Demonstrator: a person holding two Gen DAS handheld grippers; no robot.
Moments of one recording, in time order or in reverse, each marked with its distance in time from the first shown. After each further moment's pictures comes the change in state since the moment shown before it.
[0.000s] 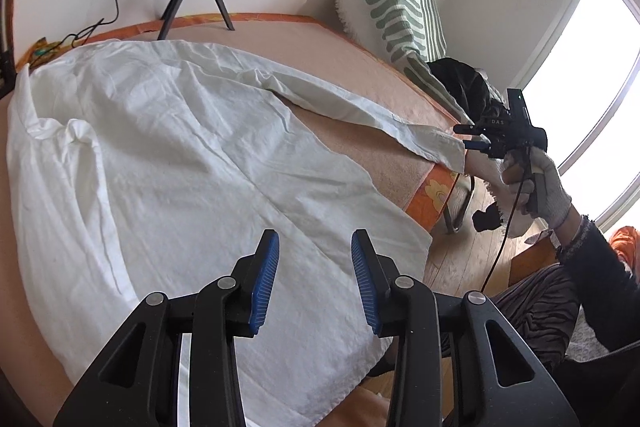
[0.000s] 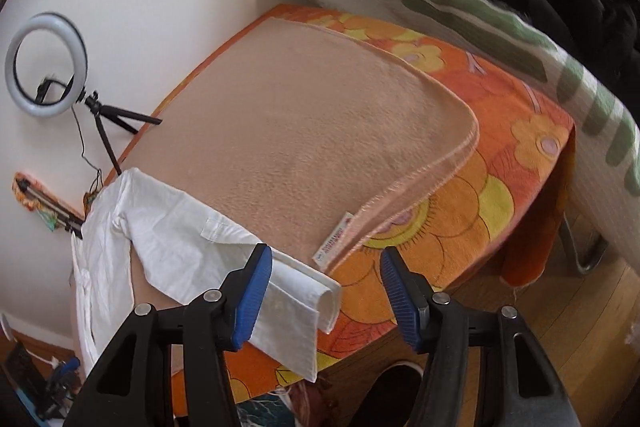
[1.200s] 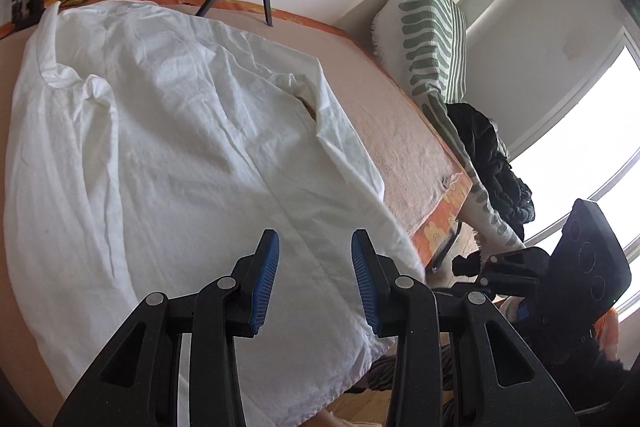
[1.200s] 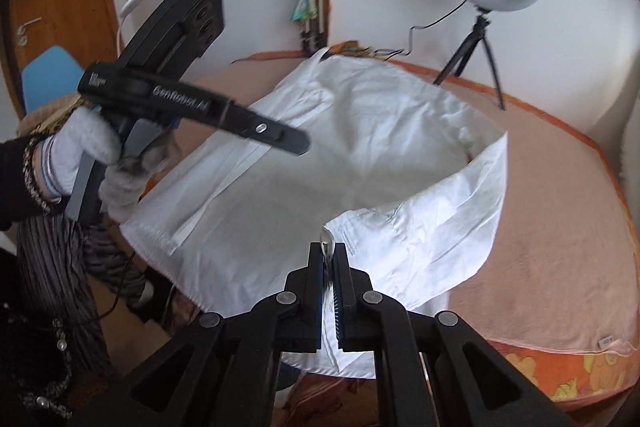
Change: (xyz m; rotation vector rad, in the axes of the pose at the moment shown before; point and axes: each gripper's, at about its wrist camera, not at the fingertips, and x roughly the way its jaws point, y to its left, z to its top) left arm 0.001 0.027 0.007 -0.222 -0.026 -0.049; right arm -0.028 0.274 -0.223 -1.105 0.058 0.345
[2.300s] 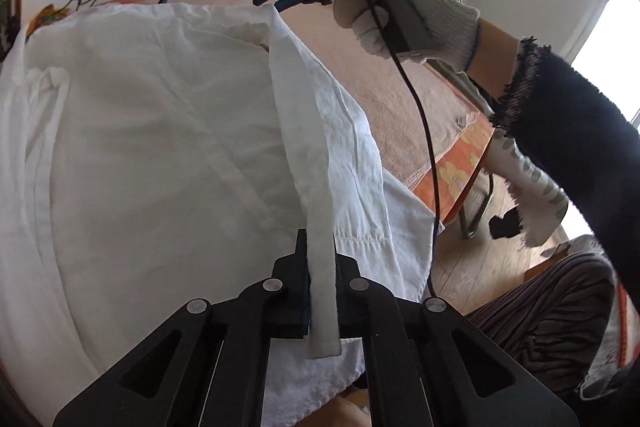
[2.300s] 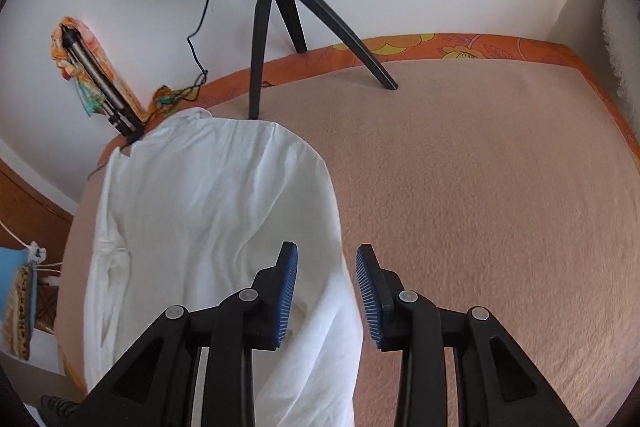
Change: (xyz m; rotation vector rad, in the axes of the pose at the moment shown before) left arm 0.041 -0.040 -0.051 0.131 0.022 0.107; right arm 0.152 -0.258 0.166 0.503 0.134 -0.150
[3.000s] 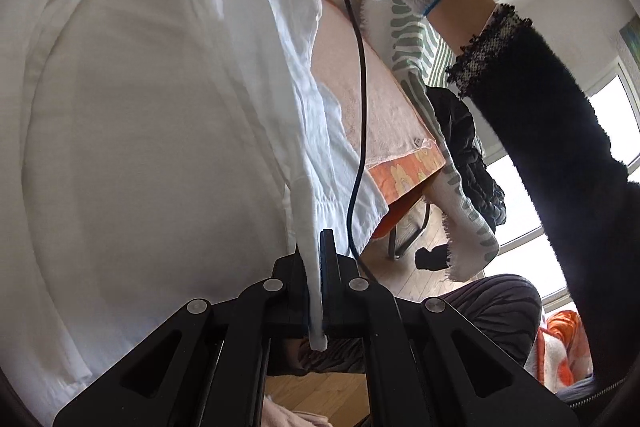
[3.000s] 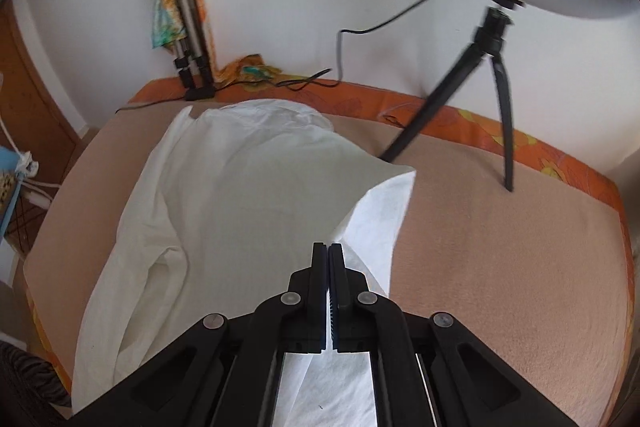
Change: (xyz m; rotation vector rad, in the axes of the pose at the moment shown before) left arm -0.004 0.012 -0.043 -0.283 0.000 -0.239; right arm 0.004 0.159 0.022 -0.382 -0.021 -0.031
